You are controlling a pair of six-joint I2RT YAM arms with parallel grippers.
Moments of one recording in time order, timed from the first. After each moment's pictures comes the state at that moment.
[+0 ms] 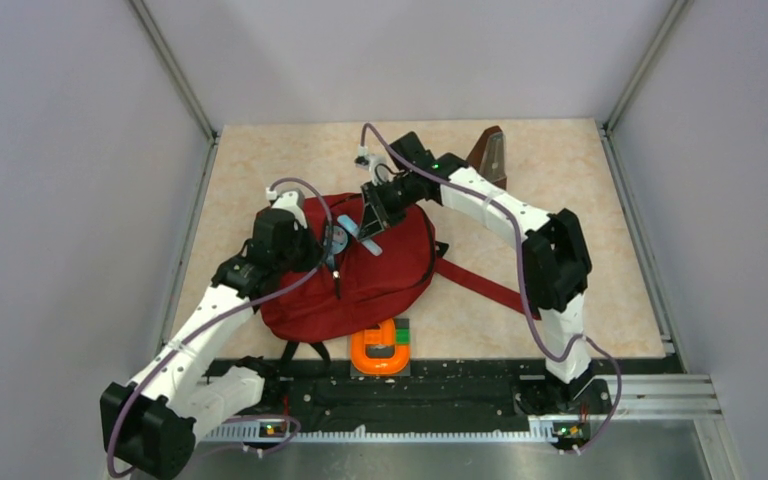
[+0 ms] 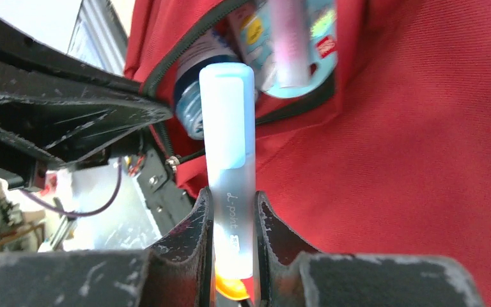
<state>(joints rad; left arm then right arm) -0.37 0.97 0.77 -0.45 0.00 -0.46 0.69 2.03 1.81 -0.65 -0.65 0.23</state>
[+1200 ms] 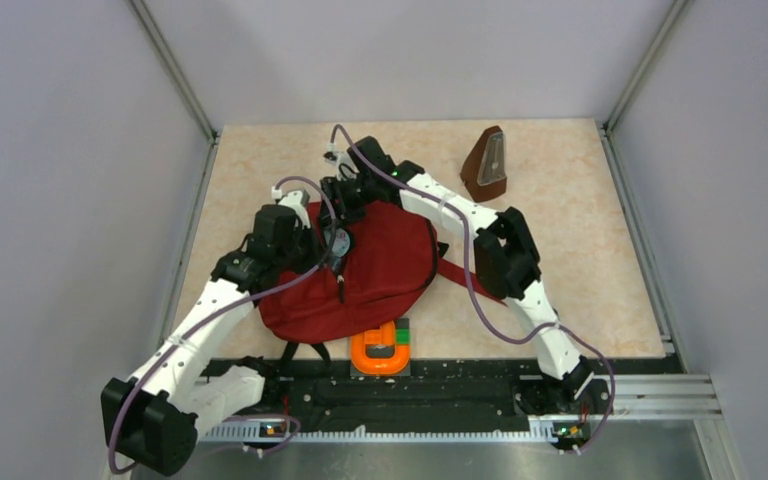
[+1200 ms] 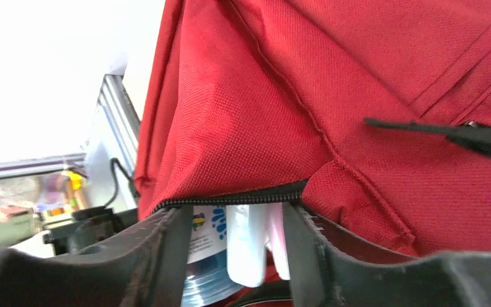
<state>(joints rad) -0.37 0.99 0.81 -0.53 0.11 -0.47 0.79 2.36 2.15 -0.53 -0.61 0.49</state>
